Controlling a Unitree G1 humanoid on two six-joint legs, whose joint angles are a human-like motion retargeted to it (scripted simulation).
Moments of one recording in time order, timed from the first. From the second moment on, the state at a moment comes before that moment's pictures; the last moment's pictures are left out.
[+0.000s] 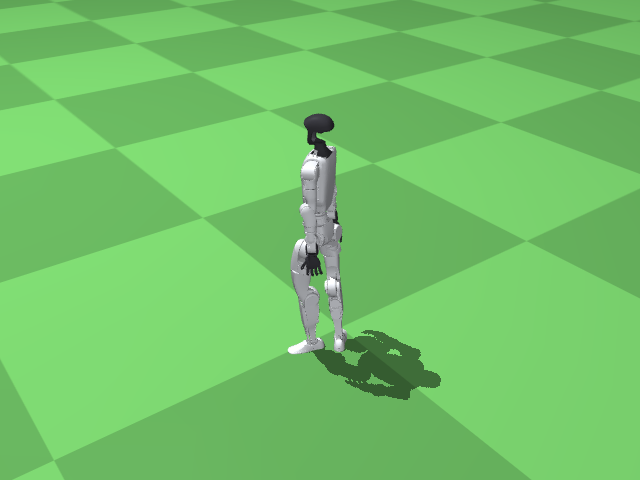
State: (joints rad) left arm 0.07 0.12 0.43 1.65 0.23 -0.03 -0.07; right arm 0.06 -0.13 -0.32 1.57 -0.42 0.05 -0.05; waist 0.20 -0.03 -0.14; left_leg -0.11 0.04 0.79 0.04 -0.02 -0.03; right_leg 0.14 -0.12 -1.16 0.03 -0.12 0.09
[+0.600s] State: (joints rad) left arm -0.01 0.12 0.40 1.63 0.21 -0.03 -0.09; right arm 0.02 -0.10 -0.22 1.46 -0.48 0.02 0.04; waist 0.17 -0.04 -0.02; left_leg -0.09 -0.07 0.20 0.06 -0.02 0.01; right_leg -0.08 -0.05 -0.44 0.14 -0.12 0.00
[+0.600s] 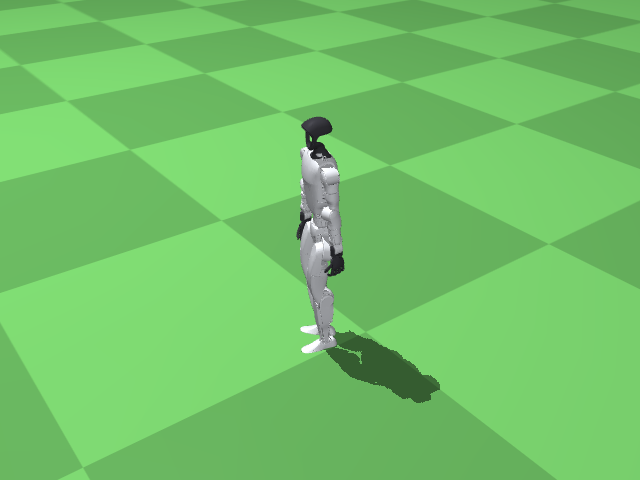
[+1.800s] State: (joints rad) left arm 0.02 0.13 0.37 1.50 0.28 -0.05 -0.10; right arm 0.02 -0.14 -0.23 1.67 -0.39 0.07 0.00; waist -0.01 -0.05 -0.15; left_leg 0.18 0.11 1.13 0.24 -0.01 -0.05; right_leg -0.09 -0.11 -0.74 -0.05 0.01 -0.10
